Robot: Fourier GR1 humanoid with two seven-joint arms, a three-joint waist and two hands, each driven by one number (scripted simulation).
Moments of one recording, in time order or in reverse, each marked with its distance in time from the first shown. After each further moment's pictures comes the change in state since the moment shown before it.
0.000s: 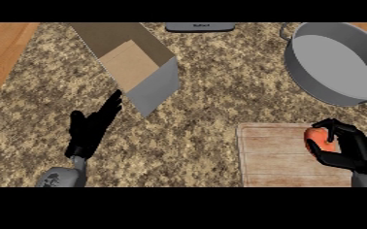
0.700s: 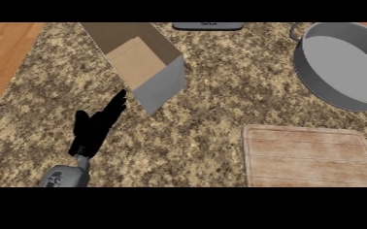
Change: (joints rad) left arm -0.013 -0.008 -0.012 0.011 -0.005 -0.029 -0.010; right arm 0.002 -0.417 -0.230 0.408 -0.014 0.043 -0.228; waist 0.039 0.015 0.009
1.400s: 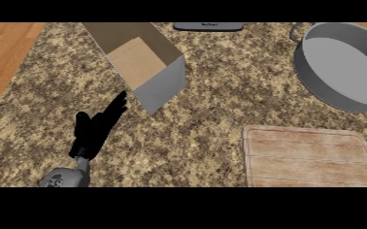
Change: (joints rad) left arm 0.016 -0.014 0.004 -0.025 -0.016 -0.005 0.018; right arm -0.215 -0.157 0.063 0.078 0.151 -0.174 0.003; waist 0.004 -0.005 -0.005
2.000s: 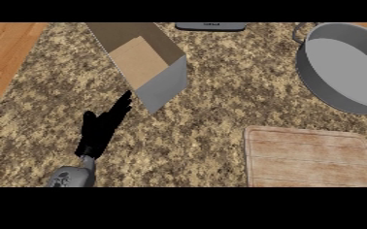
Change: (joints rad) left arm -0.013 -0.031 -0.005 0.016 -0.028 0.005 -0.002; right arm -0.307 -0.008 0.169 -0.028 0.196 -0.059 0.295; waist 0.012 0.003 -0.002
